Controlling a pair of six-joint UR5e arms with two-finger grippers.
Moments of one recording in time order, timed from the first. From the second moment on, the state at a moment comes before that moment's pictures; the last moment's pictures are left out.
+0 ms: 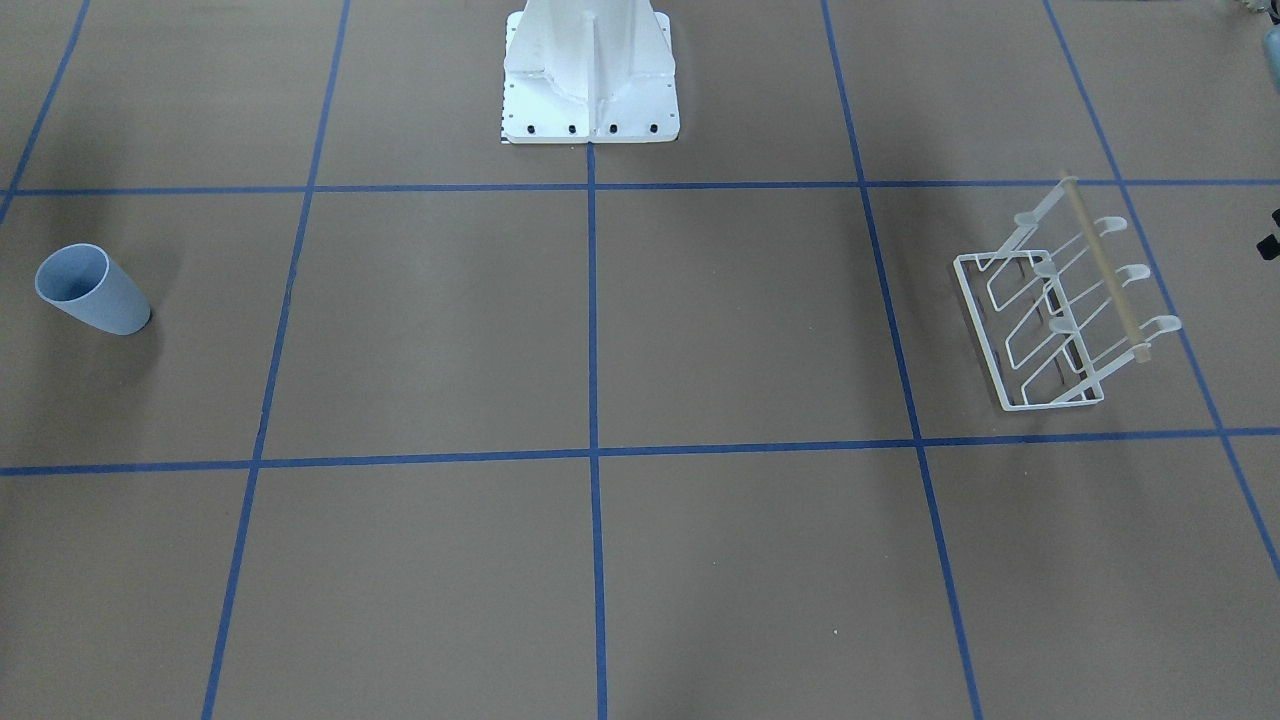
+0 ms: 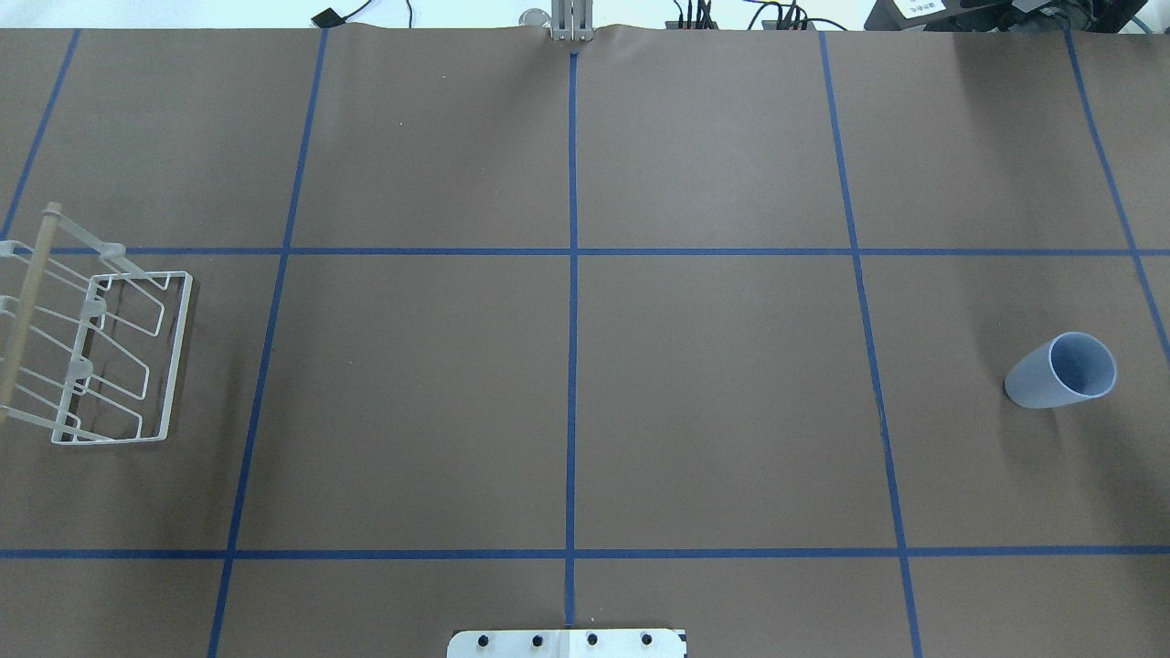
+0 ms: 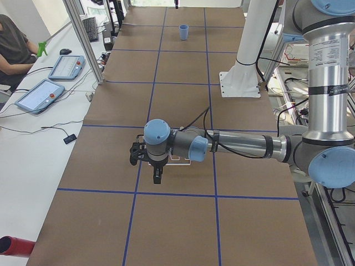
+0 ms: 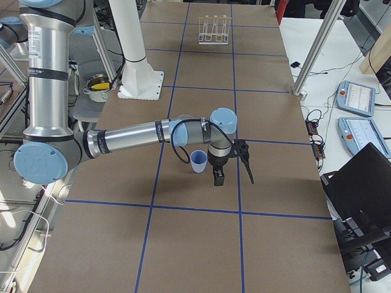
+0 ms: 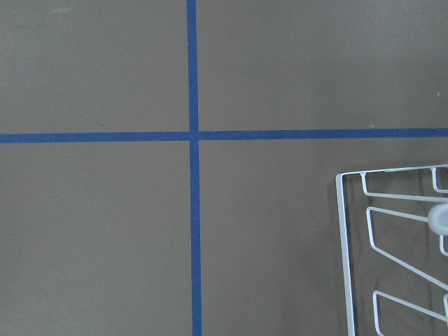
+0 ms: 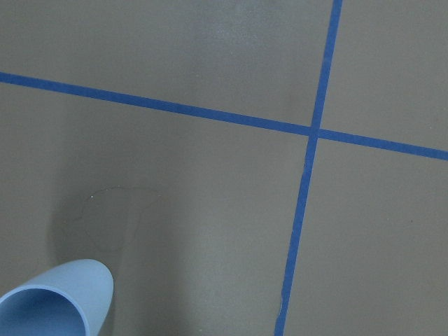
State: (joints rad) left arm -1.47 -1.47 -1.74 -1.71 -2.38 -0.20; right arm 1.42 -1.64 1.85 -1.66 2.28 0.03
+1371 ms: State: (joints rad) left arm -1.46 -1.46 -1.72 -1.50 -2.27 -0.05; right arm 1.31 -1.61 1.85 -1.66 2.30 0.03
